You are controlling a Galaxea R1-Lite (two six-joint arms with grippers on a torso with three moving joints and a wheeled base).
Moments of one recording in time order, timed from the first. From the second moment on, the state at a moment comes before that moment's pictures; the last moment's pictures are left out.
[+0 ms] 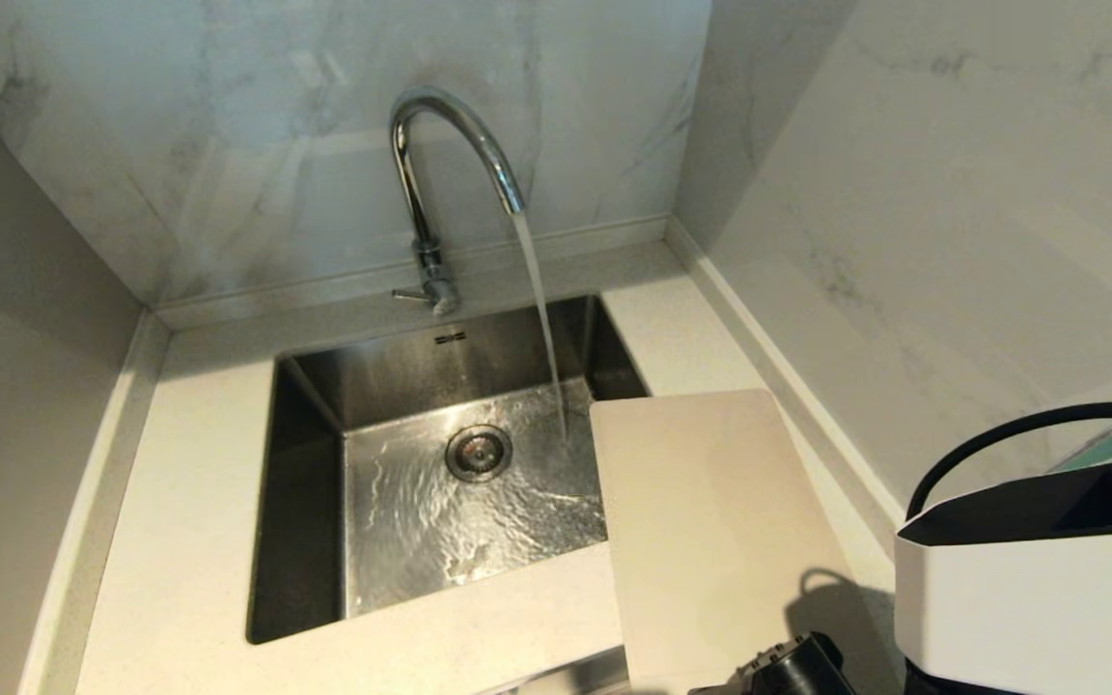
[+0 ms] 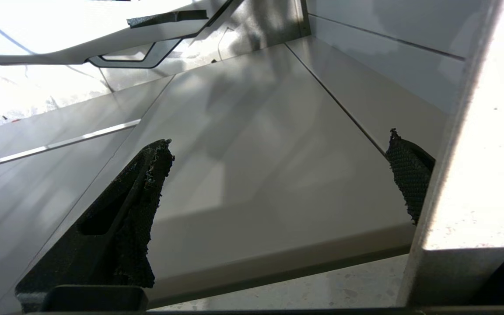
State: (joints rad) left arm 0.00 0.00 0.00 0.00 0.00 -0.01; right arm 0.52 2.14 -0.21 -0.77 -0.03 -1.12
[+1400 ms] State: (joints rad) left arm 0.00 0.00 0.00 0.00 0.00 -0.01; right arm 0.52 2.11 -0.21 -0.76 -0.05 -1.15
